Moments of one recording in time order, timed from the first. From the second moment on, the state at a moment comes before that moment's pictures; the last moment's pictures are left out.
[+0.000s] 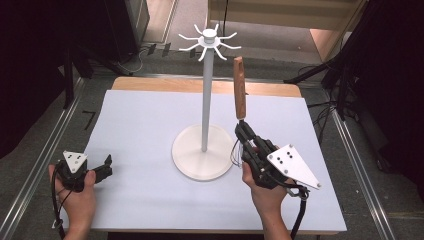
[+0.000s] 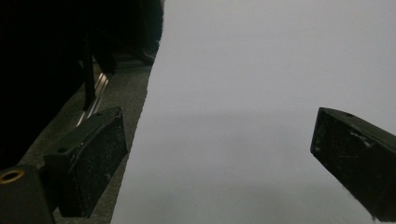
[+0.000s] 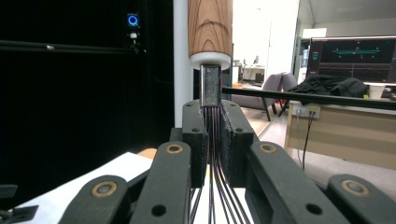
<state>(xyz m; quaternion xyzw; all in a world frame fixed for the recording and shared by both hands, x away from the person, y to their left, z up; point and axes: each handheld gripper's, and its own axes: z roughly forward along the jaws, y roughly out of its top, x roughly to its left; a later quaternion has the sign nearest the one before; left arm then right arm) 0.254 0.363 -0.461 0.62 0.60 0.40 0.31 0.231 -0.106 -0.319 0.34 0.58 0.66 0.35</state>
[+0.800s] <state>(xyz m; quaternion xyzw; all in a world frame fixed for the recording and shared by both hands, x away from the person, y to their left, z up) 0.254 0.362 -0.461 0.62 0.60 0.40 0.31 0.228 -0.093 -0.307 0.33 0.57 0.66 0.35</state>
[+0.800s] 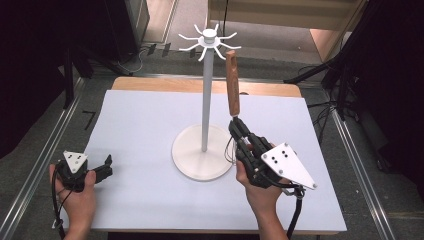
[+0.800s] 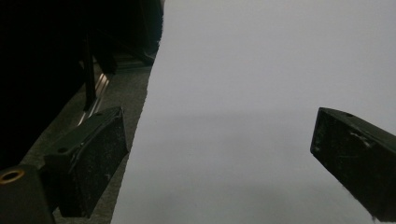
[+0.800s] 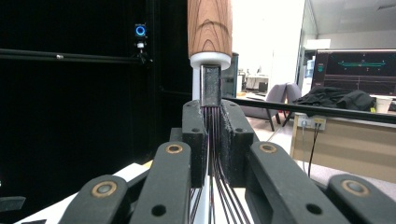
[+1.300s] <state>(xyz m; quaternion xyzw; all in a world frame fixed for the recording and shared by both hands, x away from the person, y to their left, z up) 0.254 0.362 -0.461 0.62 0.60 0.40 0.31 0.233 -0.087 -0.309 0.34 0.58 0.66 0.35</state>
